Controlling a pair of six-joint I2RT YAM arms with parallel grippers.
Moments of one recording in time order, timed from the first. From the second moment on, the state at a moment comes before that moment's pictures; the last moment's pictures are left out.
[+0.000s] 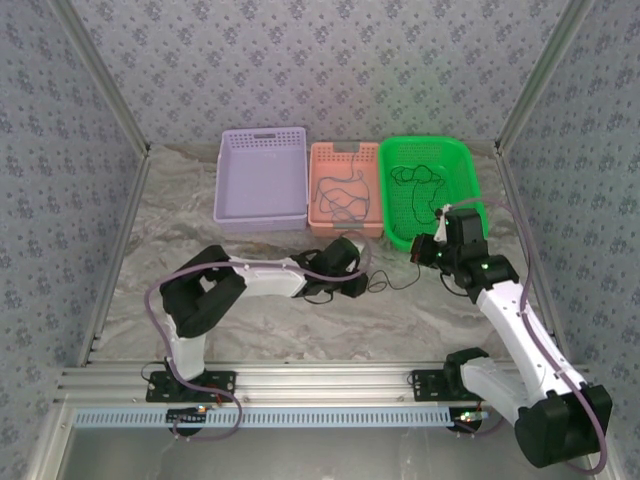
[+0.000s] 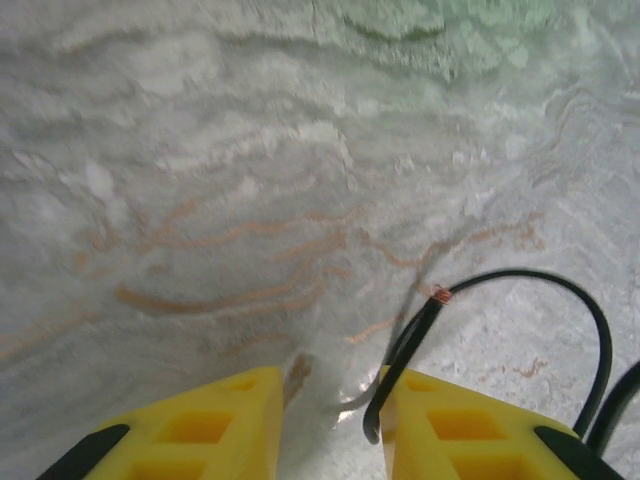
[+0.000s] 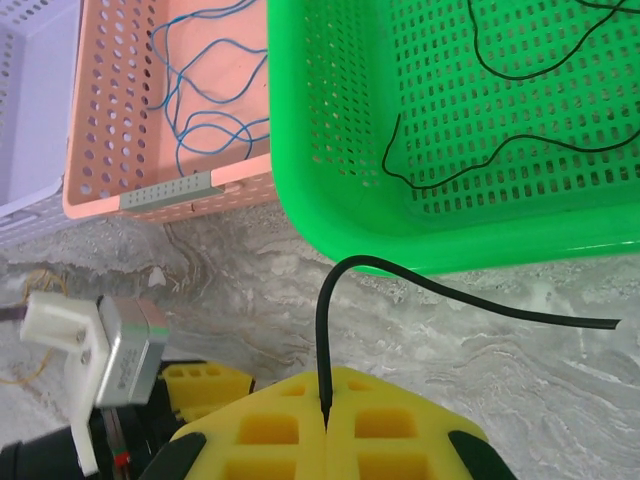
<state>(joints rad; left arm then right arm) -0.99 1.90 1.08 -0.03 0.07 -0.57 0.21 0.95 0.79 -0.62 -0.18 0.47</state>
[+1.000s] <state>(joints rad) -0.93 1.63 0.74 0.24 -0.02 -0.88 0.15 0.89 0.78 -0.62 -0.23 0.45</state>
